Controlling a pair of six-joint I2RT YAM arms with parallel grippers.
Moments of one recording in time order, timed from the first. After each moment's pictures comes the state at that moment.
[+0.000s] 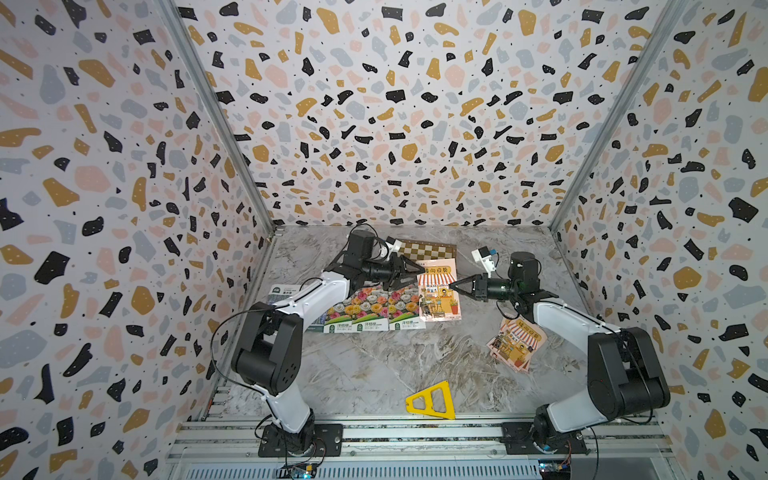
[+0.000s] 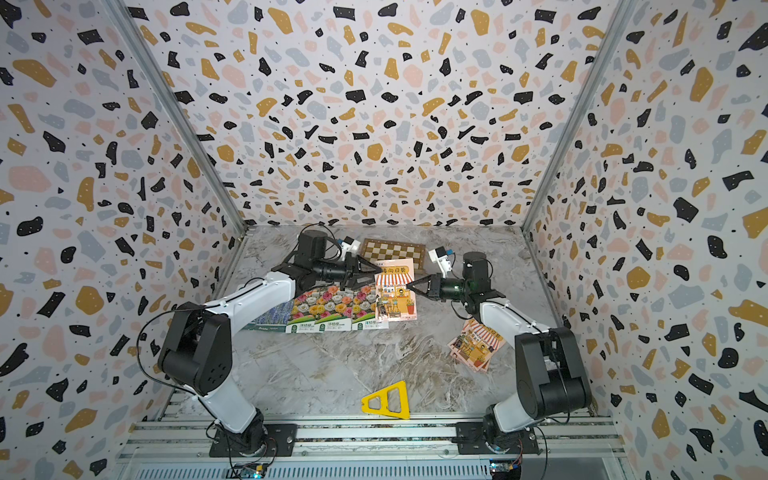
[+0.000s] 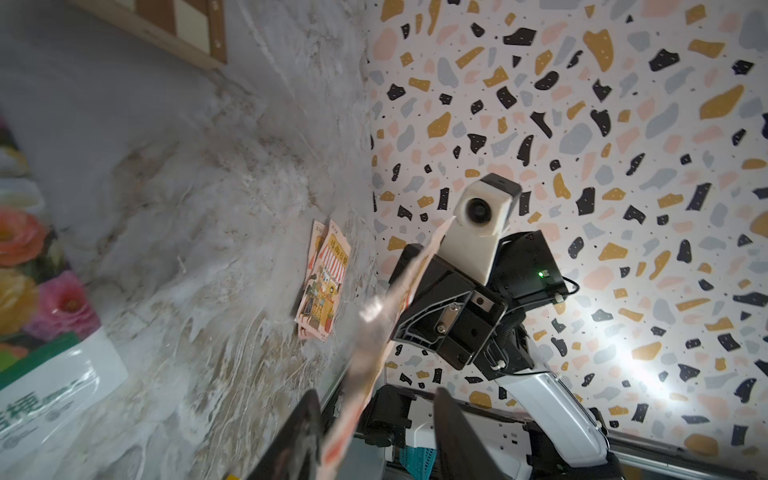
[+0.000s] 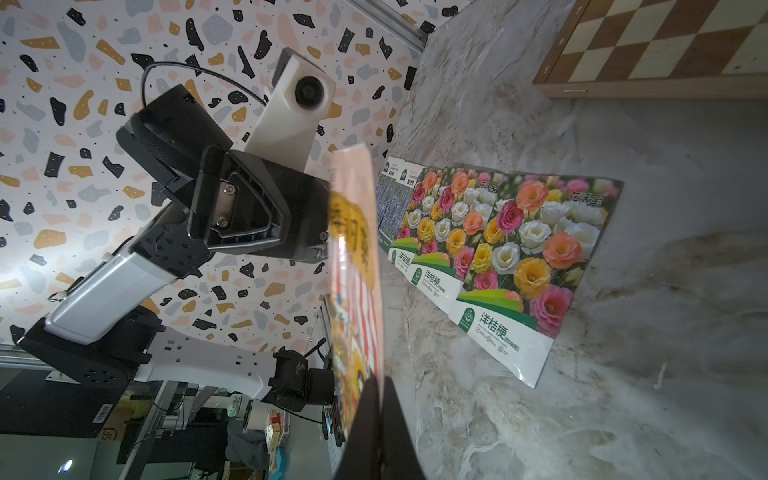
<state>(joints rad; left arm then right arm) -0.39 1.71 1.22 -0.10 0.95 -0.95 0.21 1.51 0.85 0.17 -1.09 0.62</state>
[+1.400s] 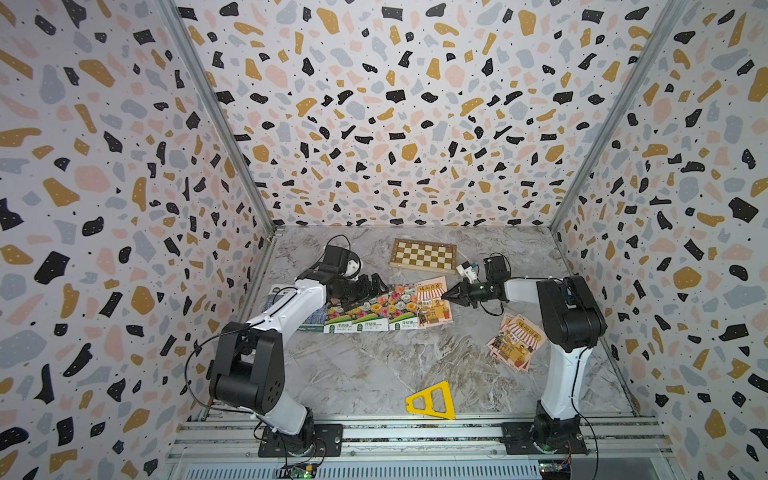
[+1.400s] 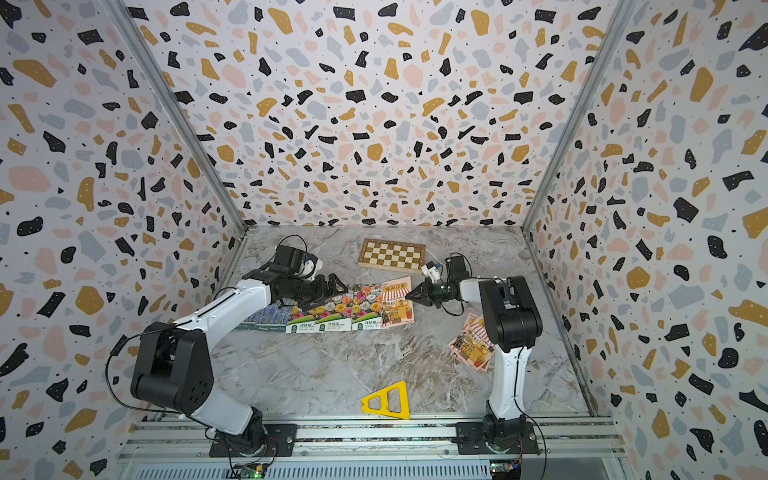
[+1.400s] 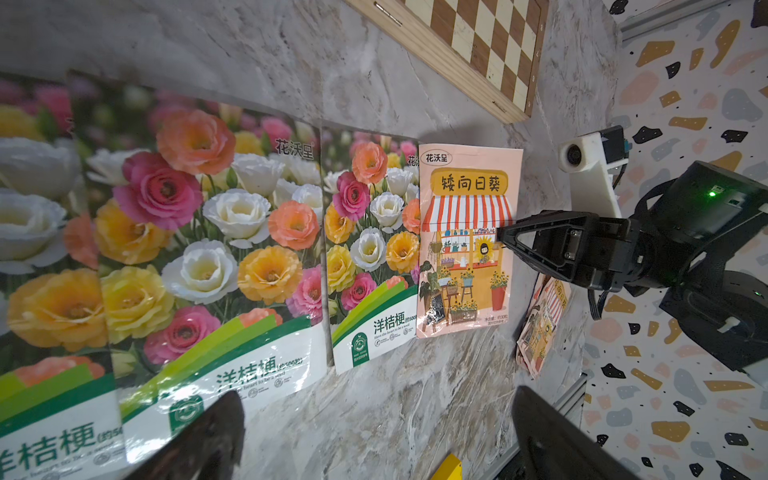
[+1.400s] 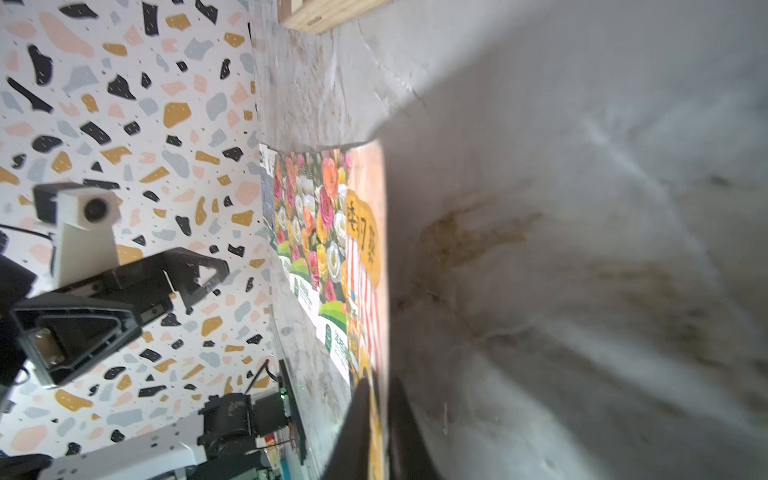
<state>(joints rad) -0.25 1.57 1.10 -0.54 0.51 -0.50 0.21 2.03 1.13 -0.07 -0.99 0.52</state>
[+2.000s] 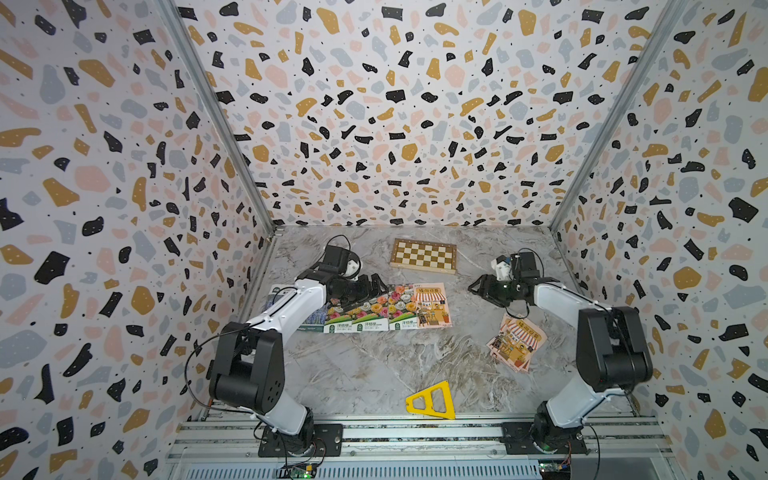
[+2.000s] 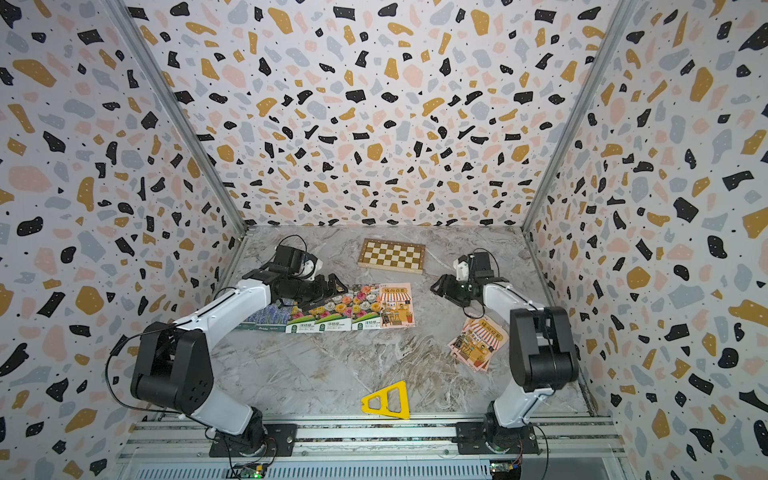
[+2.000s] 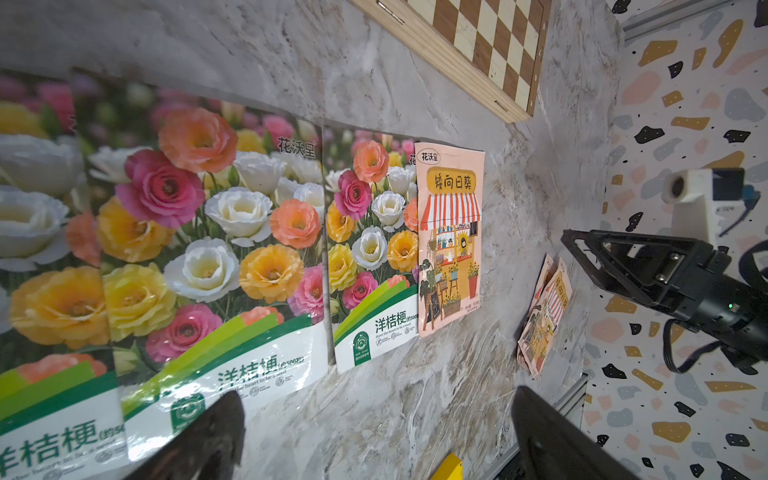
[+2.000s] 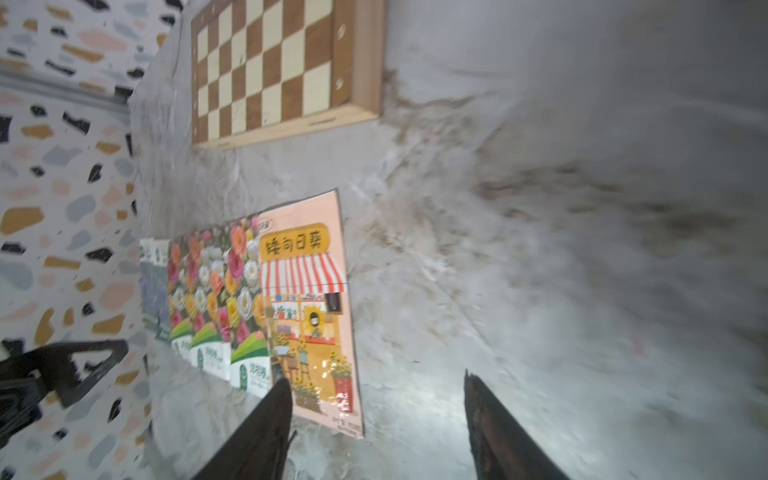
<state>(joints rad) -0.25 1.57 1.10 -0.55 0.51 -0.50 0.09 1.63 0.98 -0.30 -0.50 0.44</state>
